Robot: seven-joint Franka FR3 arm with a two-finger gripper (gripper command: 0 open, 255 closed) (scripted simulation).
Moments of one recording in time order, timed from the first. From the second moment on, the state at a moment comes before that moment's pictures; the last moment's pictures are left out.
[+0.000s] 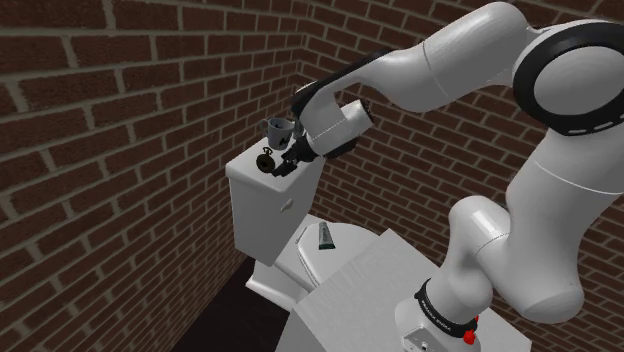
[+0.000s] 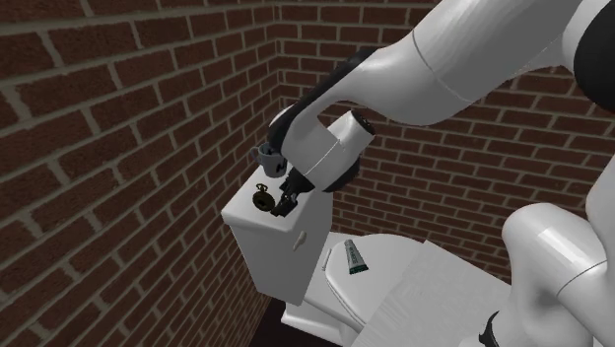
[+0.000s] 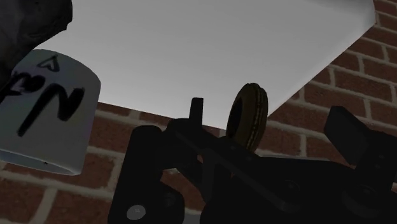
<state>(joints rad) 0.94 0.15 -0.75 -2.37 1.54 2.92 -1.85</state>
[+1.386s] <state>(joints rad) 0.91 0.30 -0.72 -2.28 1.70 2.85 -1.95</state>
